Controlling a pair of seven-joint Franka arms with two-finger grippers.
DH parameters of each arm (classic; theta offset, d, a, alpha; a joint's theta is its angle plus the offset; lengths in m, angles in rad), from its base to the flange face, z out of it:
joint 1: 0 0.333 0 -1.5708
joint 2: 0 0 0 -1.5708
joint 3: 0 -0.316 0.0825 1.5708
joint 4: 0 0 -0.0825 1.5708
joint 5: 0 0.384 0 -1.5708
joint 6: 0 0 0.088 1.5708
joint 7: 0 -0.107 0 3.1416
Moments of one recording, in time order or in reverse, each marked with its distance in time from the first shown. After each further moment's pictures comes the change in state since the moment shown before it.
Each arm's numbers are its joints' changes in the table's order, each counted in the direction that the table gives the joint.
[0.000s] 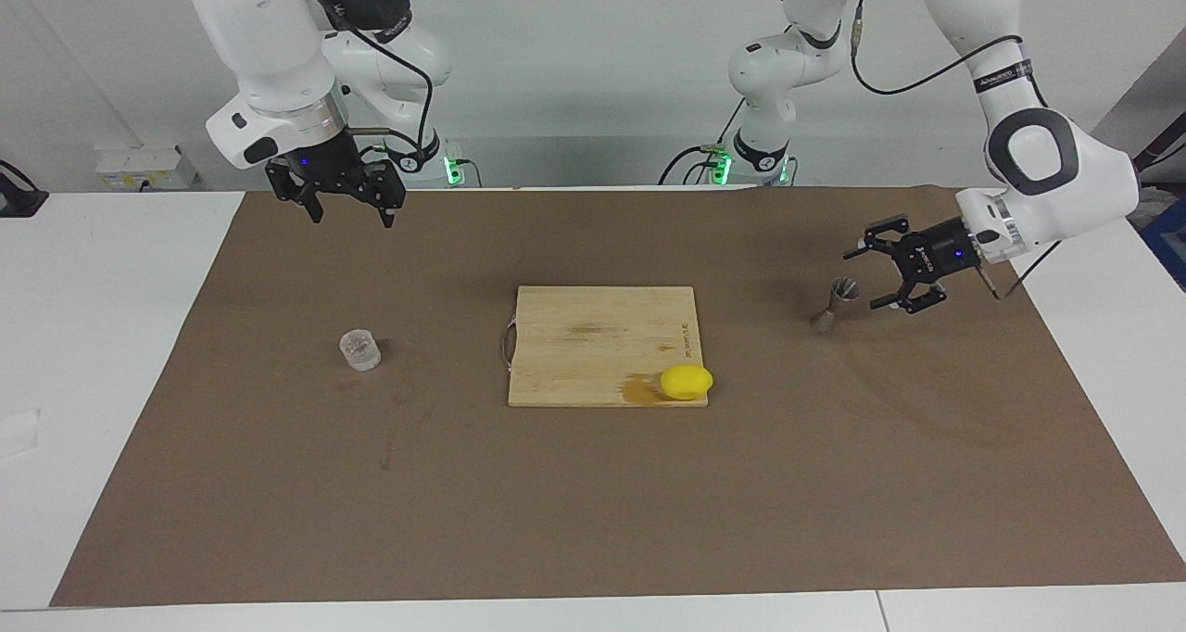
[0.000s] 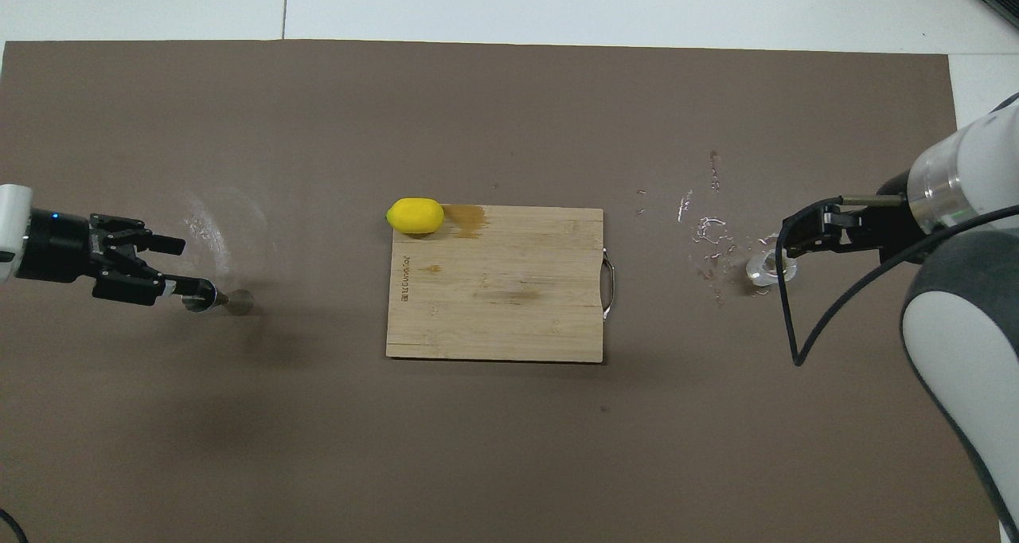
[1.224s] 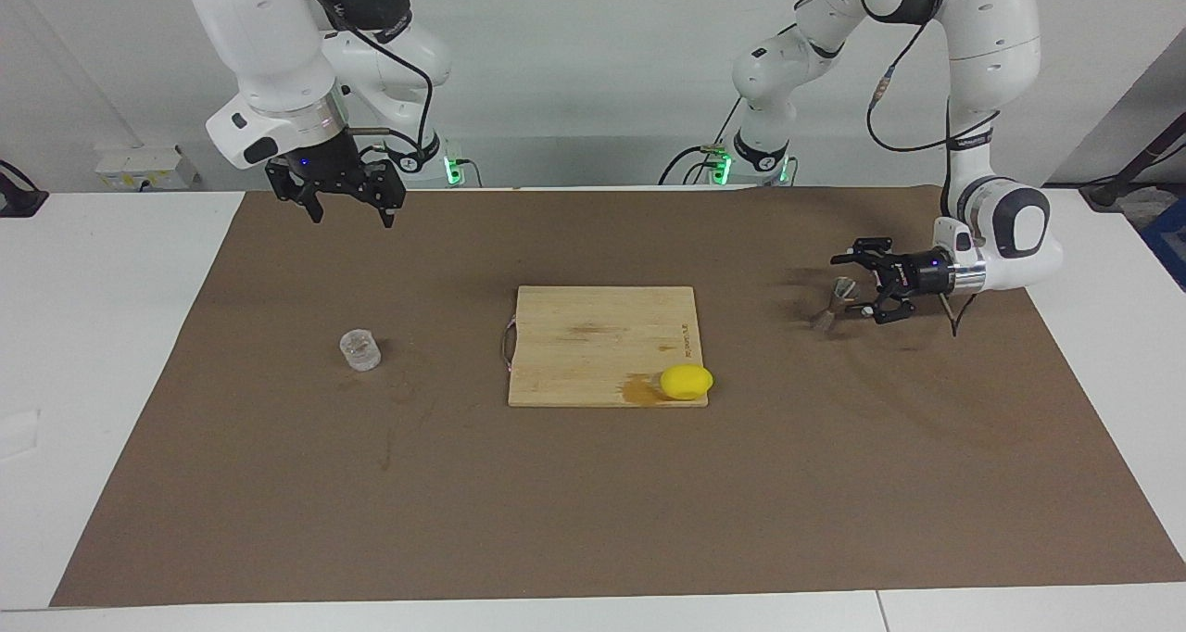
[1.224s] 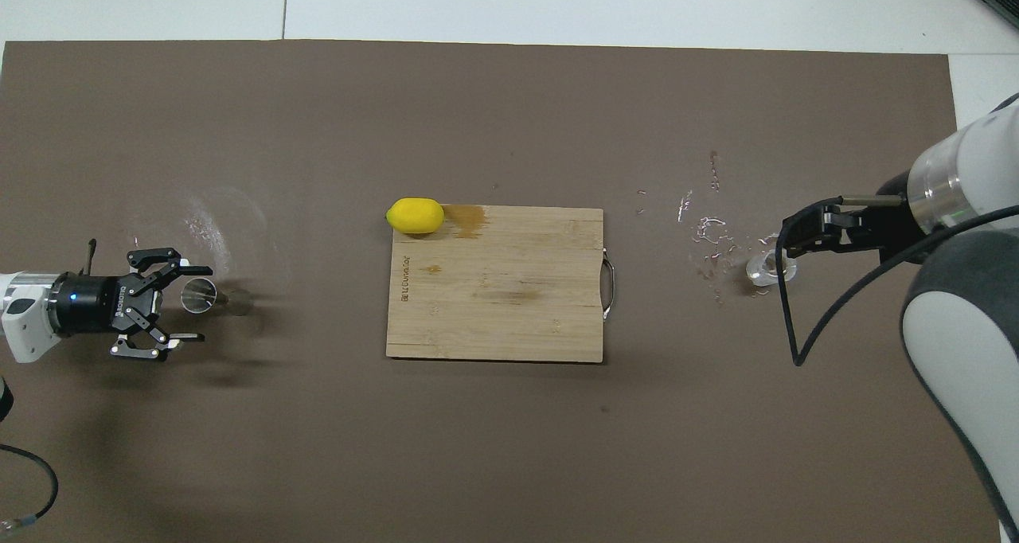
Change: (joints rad) left arm 0.149 0.229 0.006 0.106 -0.326 0.199 -1.024; right arm 0.000 0.000 0.000 0.000 0.000 0.000 0.000
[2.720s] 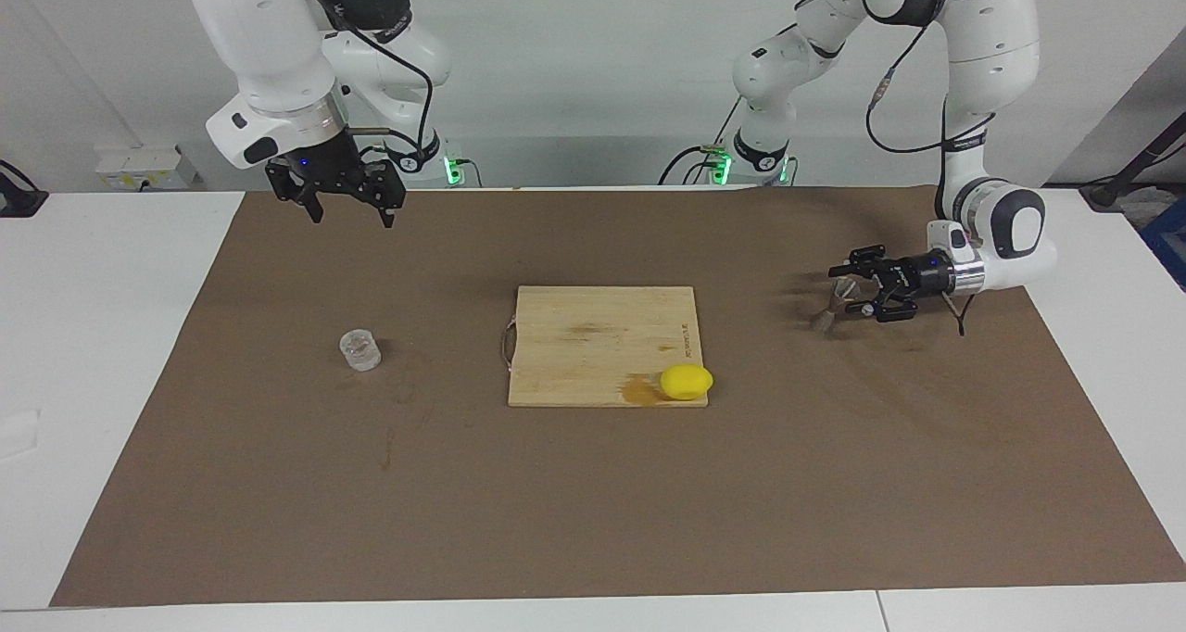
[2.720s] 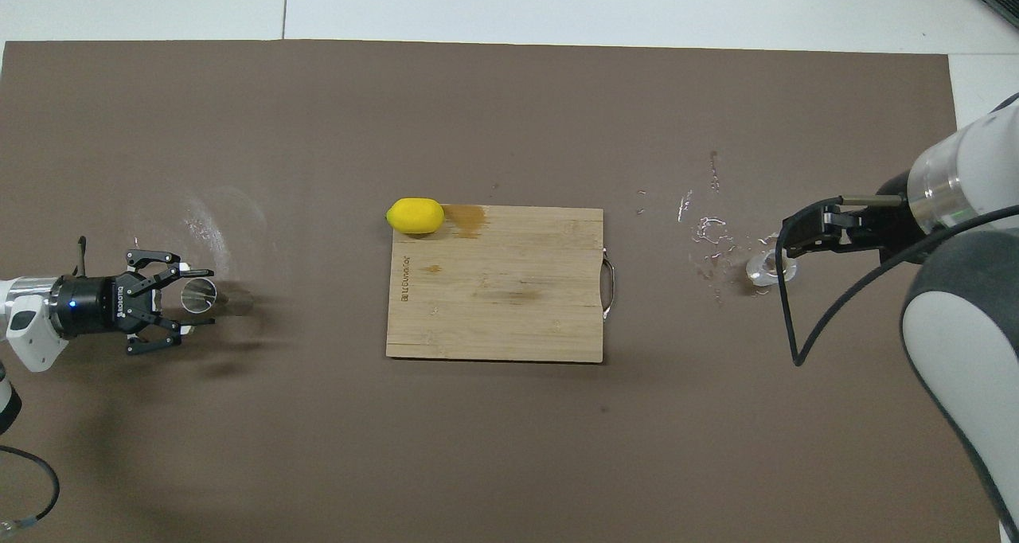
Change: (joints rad) left arm 0.004 0.007 -0.003 0.018 -0.046 -0.043 -0.190; right arm 0.000 0.000 0.000 0.000 0.000 0.000 0.000
